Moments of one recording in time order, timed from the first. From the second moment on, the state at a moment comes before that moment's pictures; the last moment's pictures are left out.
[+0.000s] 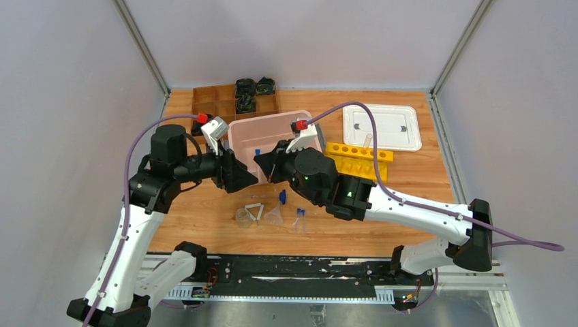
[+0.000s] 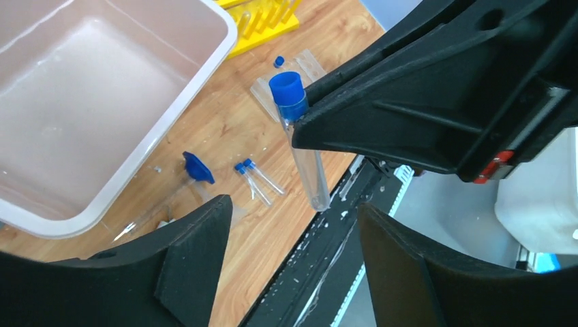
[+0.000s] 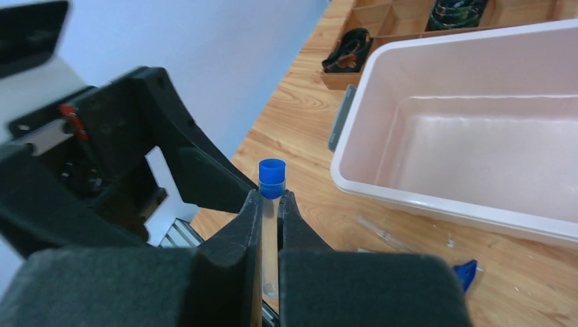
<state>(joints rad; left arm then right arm) -0.27 0.85 1.14 -0.77 0.78 -0.14 1.24 1.33 1.26 -0.05 0.50 0.61</state>
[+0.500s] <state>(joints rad) -0.27 0.87 1.09 -0.69 0.82 -0.19 1.26 1.38 1.26 0.06 0.51 0.61</state>
